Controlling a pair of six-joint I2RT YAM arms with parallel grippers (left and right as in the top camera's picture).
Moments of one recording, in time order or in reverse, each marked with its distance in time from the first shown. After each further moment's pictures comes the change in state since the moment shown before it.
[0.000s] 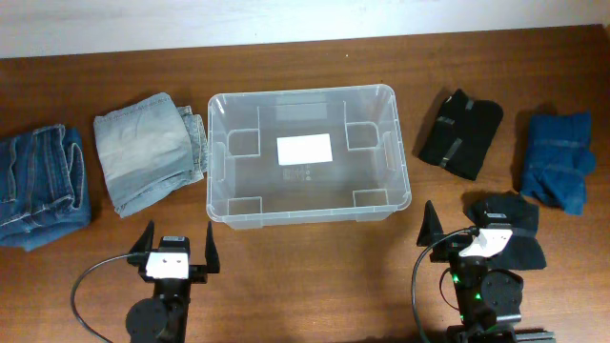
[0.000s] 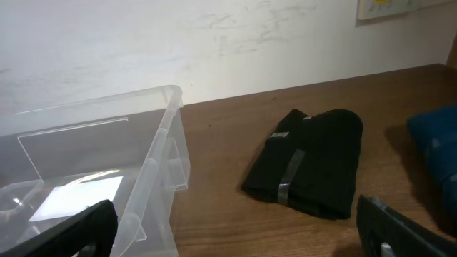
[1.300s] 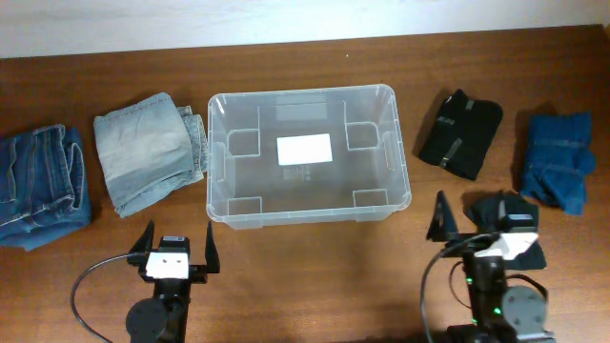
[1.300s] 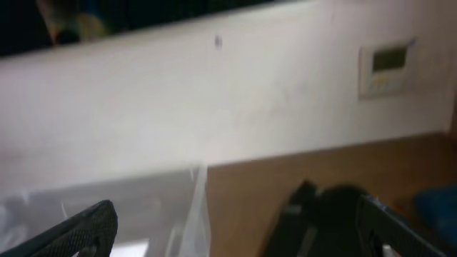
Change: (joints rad) left arm 0.000 0.000 0.000 0.000 0.000 0.000; right arm 0.000 0.051 0.196 0.056 -0.008 0.010
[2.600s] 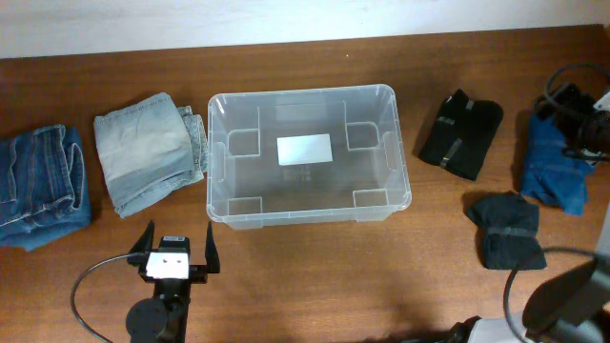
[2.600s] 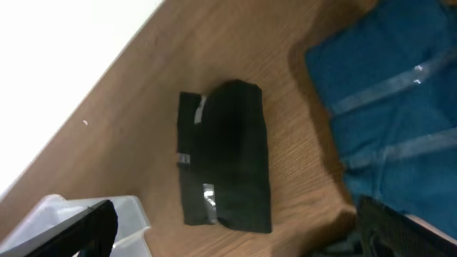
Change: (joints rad) left arm 0.000 0.000 0.000 0.000 0.000 0.002; right arm -0.626 1.599 1.294 -0.782 -0.438 0.046
